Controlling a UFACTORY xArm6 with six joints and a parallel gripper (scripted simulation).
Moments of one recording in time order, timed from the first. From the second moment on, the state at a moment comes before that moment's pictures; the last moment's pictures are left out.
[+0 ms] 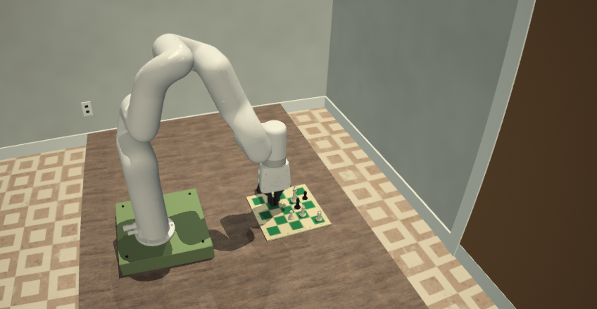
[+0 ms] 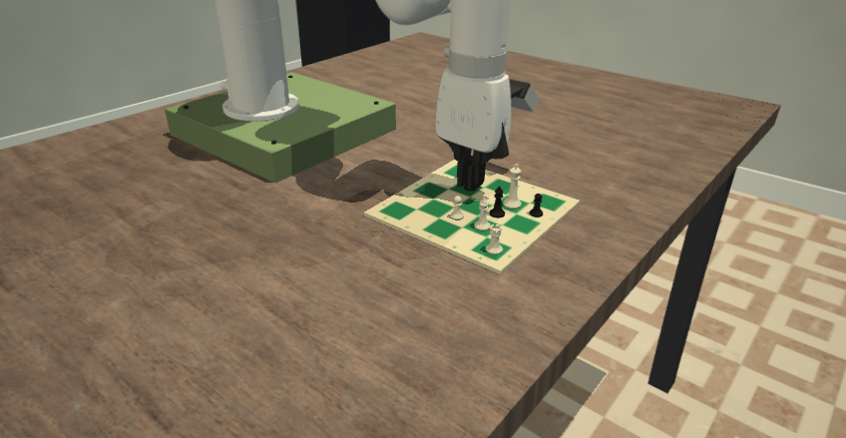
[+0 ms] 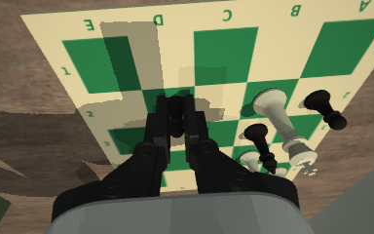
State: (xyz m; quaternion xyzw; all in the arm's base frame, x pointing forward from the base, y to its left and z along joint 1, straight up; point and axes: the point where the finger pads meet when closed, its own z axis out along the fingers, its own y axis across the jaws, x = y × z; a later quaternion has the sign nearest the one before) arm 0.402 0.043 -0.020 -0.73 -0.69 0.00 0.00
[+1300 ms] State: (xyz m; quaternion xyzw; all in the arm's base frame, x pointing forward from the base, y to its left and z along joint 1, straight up) arm 0.397 0.043 -0.009 -0.73 -0.69 0.01 0.01
